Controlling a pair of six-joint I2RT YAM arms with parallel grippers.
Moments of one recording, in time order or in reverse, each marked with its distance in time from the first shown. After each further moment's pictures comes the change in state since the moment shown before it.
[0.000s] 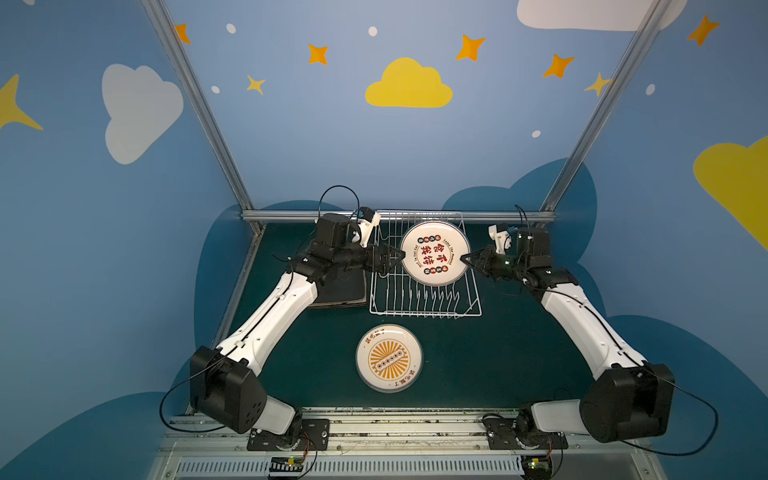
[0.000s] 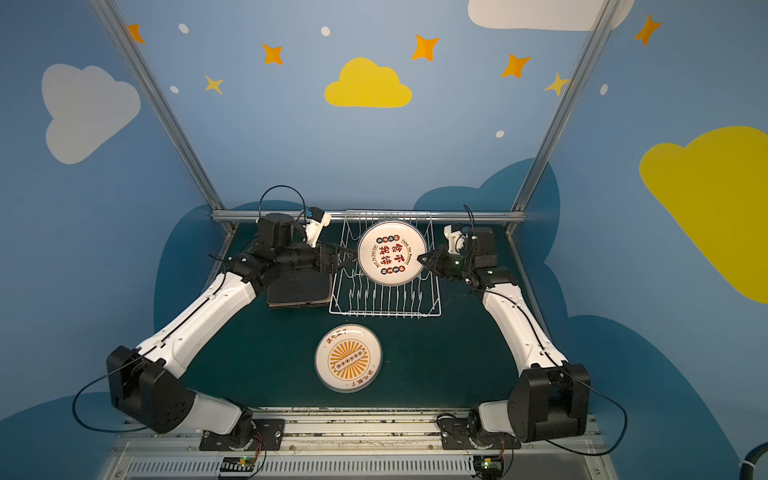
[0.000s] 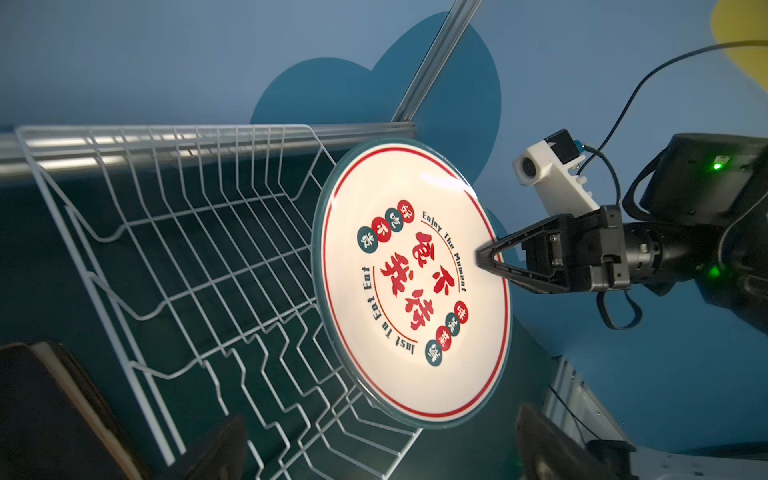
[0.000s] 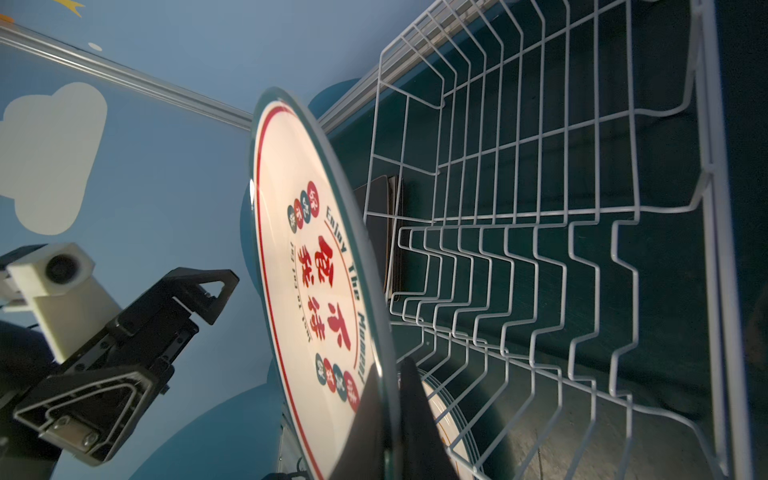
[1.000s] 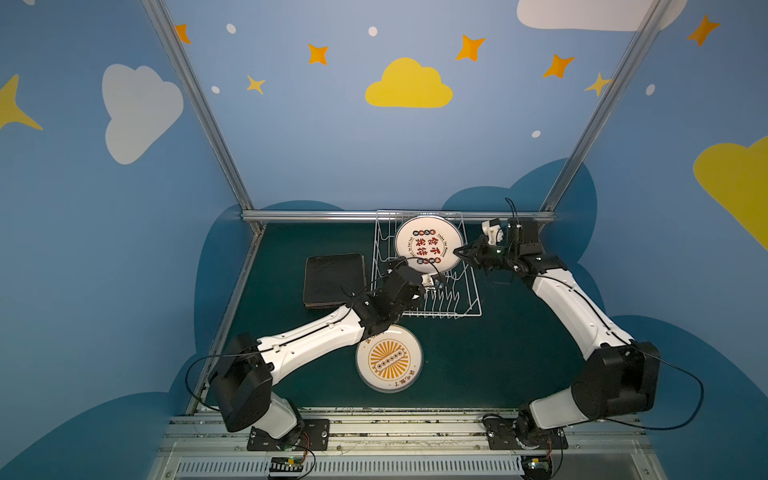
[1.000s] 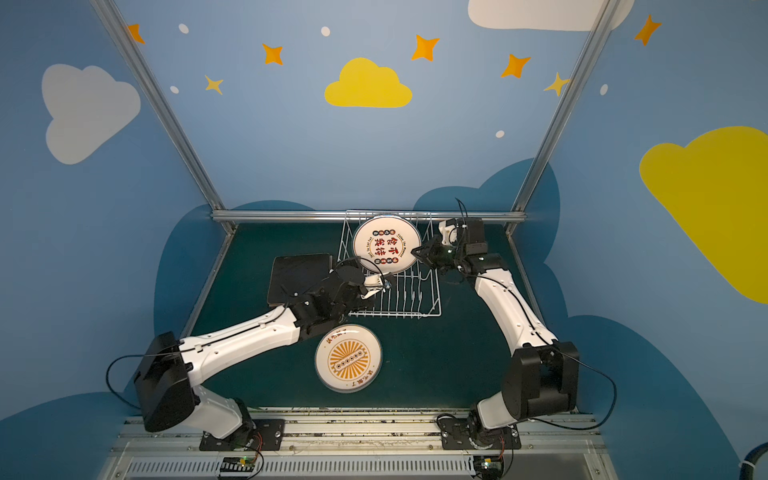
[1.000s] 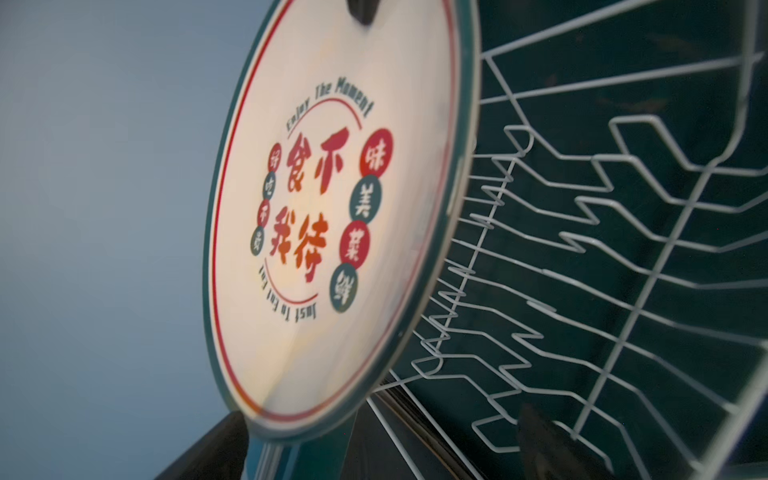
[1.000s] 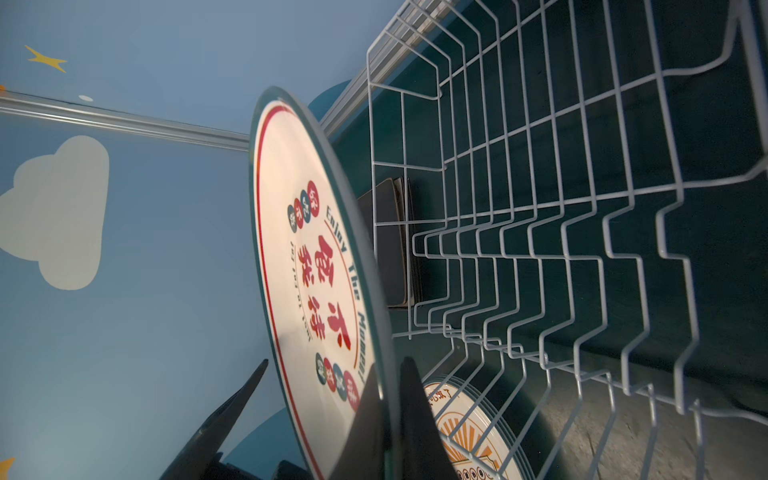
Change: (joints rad) left arm -0.500 -0.005 -0.183 0.190 -1.073 1.030; right arm 0.027 0.109 0.127 -0.050 0.044 0.178
